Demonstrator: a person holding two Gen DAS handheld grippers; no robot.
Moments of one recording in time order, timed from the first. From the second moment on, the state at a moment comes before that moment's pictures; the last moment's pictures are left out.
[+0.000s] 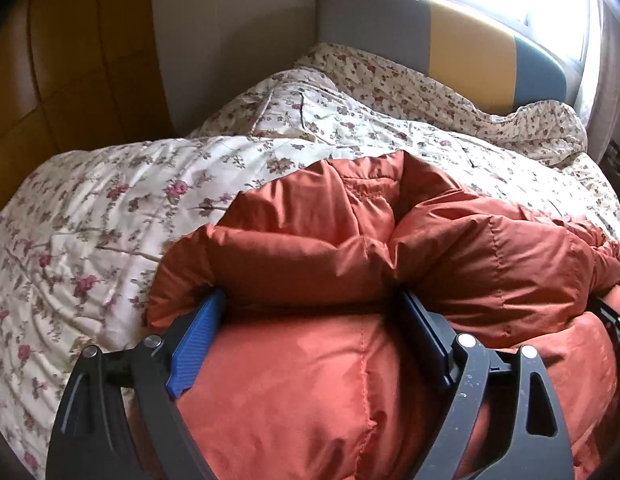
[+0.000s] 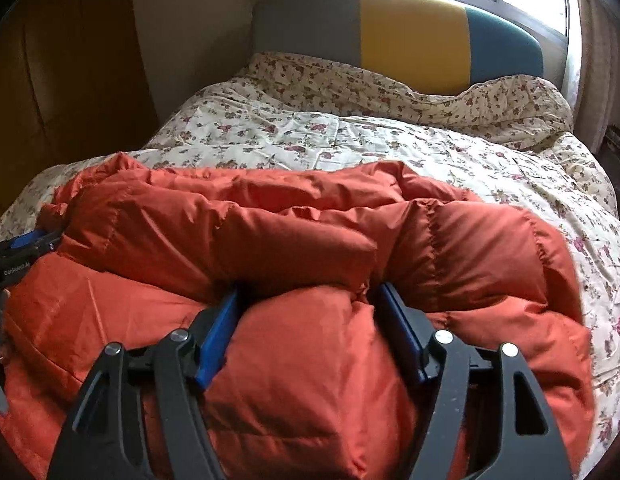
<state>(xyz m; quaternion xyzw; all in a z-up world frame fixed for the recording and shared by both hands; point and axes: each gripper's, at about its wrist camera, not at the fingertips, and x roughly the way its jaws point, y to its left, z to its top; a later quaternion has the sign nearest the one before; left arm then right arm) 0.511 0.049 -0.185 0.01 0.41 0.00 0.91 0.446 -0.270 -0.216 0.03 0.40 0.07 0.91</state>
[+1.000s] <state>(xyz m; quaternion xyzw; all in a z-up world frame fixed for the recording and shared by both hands) 0.198 0.126 -0.172 -0.07 0.41 -0.07 0.91 0.125 -0.402 -0.182 0.05 0.44 0.02 0.90</state>
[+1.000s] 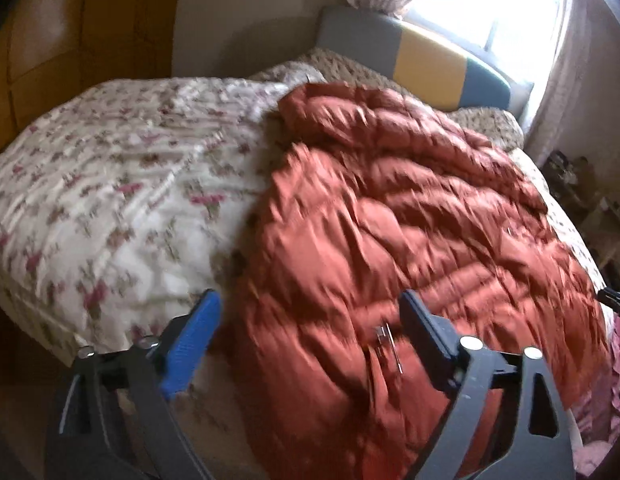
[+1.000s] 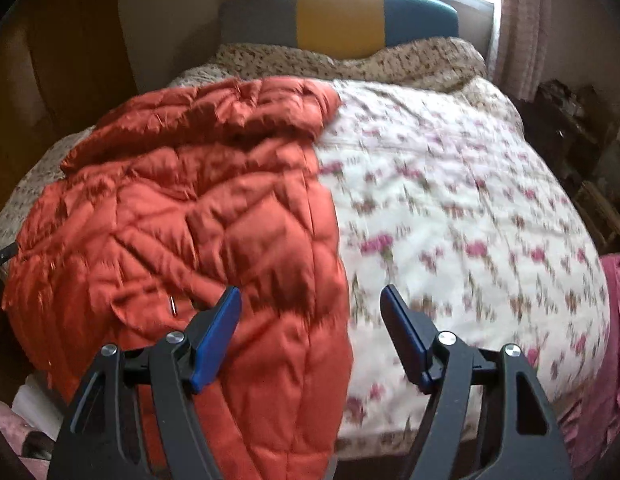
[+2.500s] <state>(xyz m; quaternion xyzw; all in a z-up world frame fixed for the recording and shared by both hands) 0.303 0.096 -0.077 -0.16 0.32 -0.14 0.92 0.241 -0.383 -0.099 0.14 0.36 0.07 0.92</state>
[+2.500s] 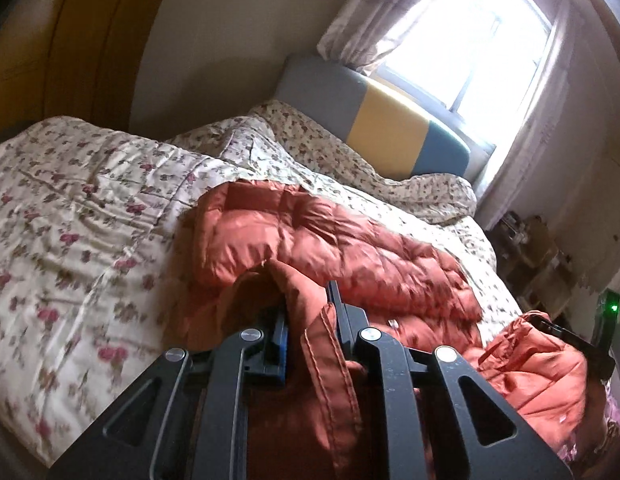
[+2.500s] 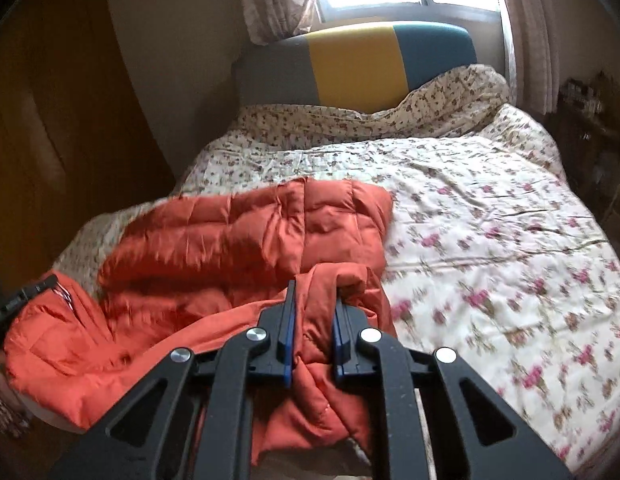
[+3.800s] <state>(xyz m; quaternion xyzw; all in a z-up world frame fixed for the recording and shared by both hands) 0.451 0.188 -0.102 -0.37 0.32 -0.10 0.87 0.343 -0.434 -0.137 0.22 0.27 0.09 0.93</state>
